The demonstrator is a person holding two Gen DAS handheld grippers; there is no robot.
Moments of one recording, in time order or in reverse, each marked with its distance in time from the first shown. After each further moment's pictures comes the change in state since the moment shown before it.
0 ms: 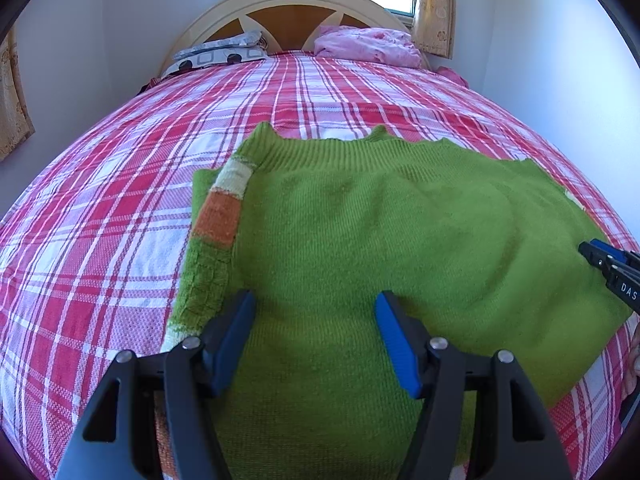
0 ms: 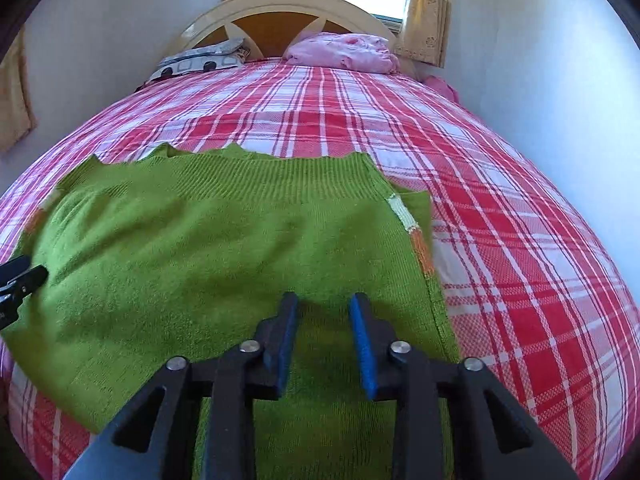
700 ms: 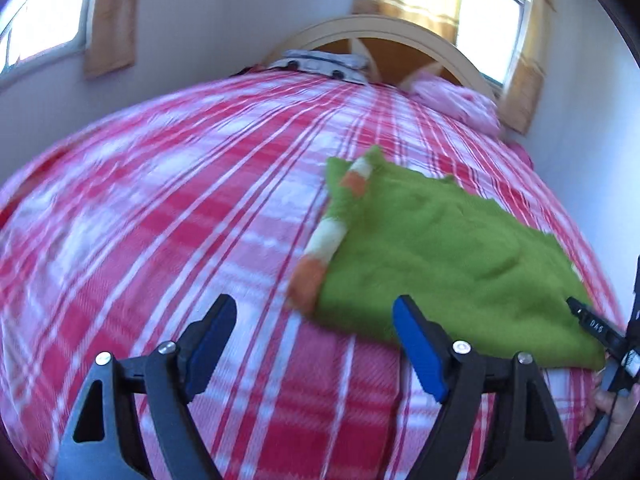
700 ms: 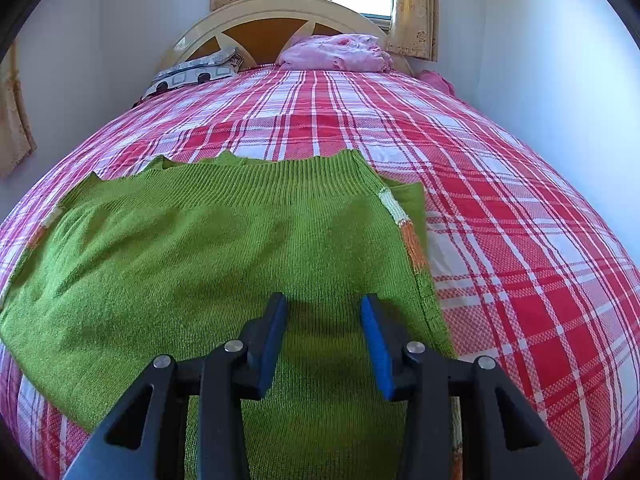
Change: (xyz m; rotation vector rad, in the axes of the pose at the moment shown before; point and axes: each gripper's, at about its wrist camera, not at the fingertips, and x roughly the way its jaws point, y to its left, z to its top) left arm -0.092 0.041 -0.069 -0.399 -0.093 0.132; right arm 0.004 -0.010 -0.002 0.060 -0.011 0.046
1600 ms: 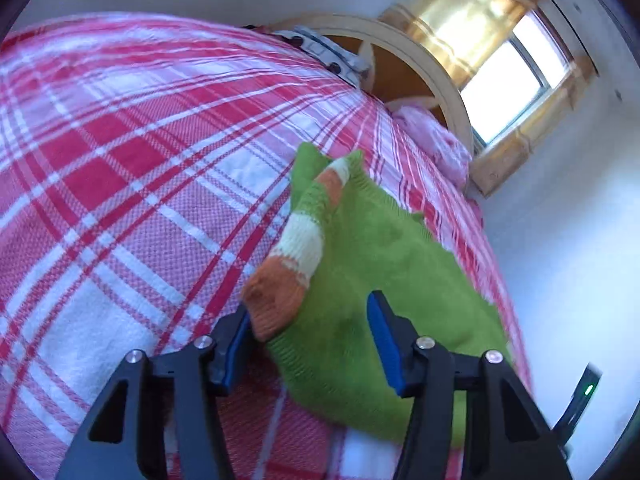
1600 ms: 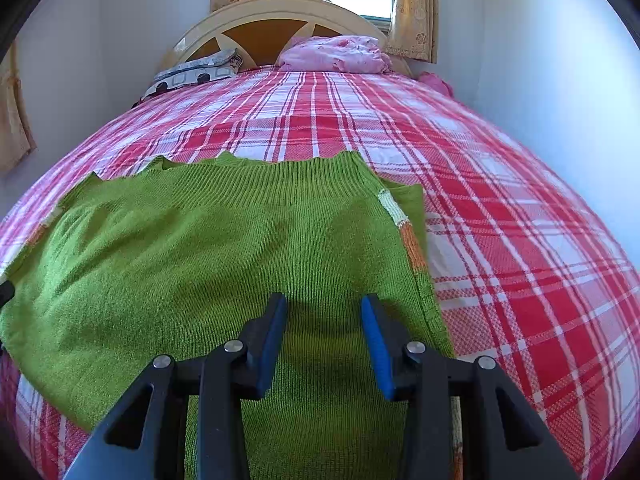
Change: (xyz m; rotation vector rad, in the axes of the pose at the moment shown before) left arm 0.070 0.005 0.022 -0.275 0.050 -0.284; right arm -0.002 0.002 0.000 -0.016 -0.011 -0.019
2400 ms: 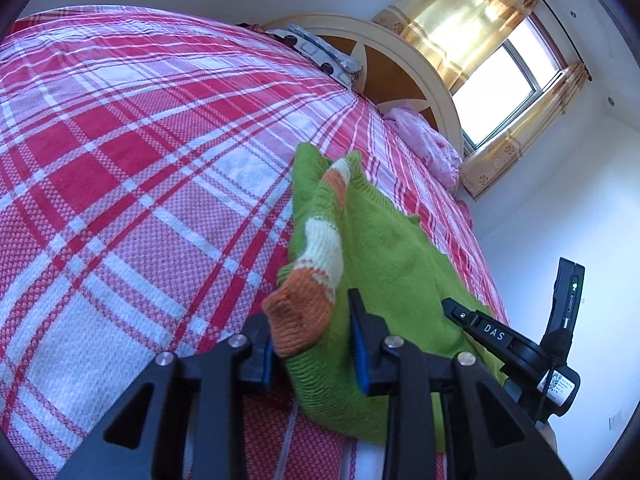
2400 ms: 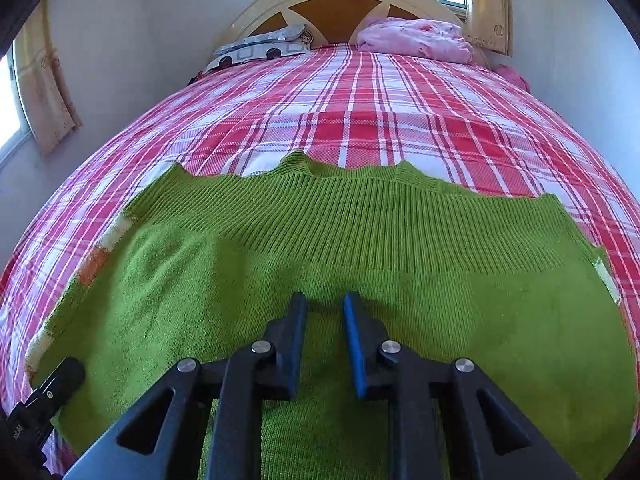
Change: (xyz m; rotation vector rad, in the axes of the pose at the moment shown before) left arm 0.003 0.015 0.003 -0.031 -0.001 -0.067; right arm 0.048 0.134 0.049 -0.068 0.088 0.210
